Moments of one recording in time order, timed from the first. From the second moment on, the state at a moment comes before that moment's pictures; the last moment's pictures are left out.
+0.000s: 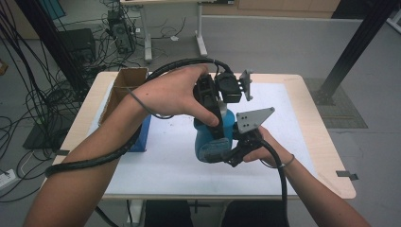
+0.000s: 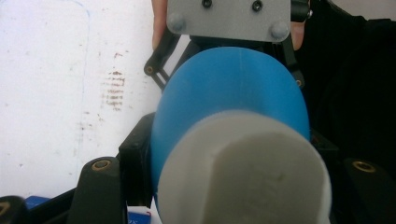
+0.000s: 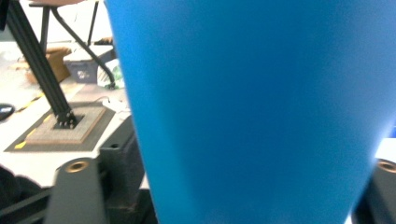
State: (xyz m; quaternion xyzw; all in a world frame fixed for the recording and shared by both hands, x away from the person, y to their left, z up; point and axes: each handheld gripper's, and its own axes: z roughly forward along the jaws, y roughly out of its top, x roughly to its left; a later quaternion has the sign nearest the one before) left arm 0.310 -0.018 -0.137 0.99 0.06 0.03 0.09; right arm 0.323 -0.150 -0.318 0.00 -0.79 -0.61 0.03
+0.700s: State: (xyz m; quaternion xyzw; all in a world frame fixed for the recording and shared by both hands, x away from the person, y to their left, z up) left arm 0.312 -0.016 -0.134 0.99 0.08 0.03 0.09; right arm 0.321 -0.156 -0.315 -0.01 -0.79 -0.61 0.01
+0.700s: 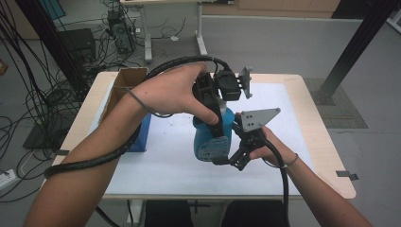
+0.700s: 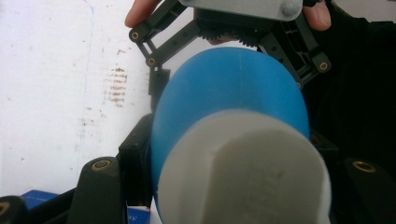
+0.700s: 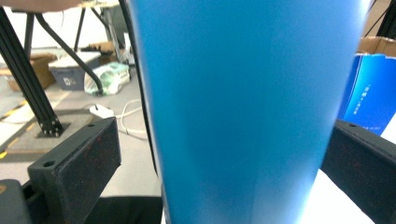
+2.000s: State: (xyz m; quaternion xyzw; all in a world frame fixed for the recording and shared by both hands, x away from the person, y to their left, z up) left arm 0.336 0.003 -0.122 0.98 0.16 0.05 0.07; right arm 0.351 -0.204 -0.331 -0.15 -0.97 -0.17 0.03
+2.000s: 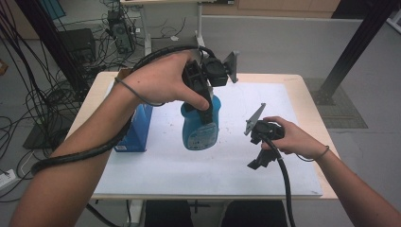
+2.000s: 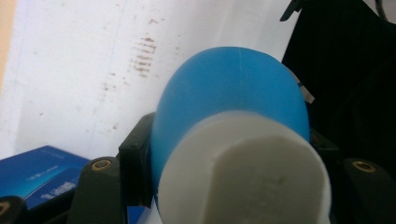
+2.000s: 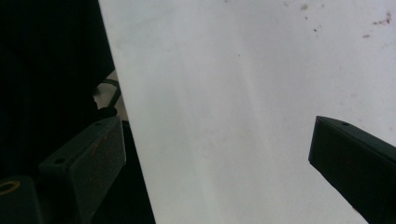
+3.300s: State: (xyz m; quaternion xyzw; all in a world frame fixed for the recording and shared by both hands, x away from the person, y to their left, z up) left arm 0.427 0.106 -0.038 0.88 0.45 0.09 0.09; right arm 0.357 -0.197 -0.344 -0.16 -0.97 -0.18 0.03
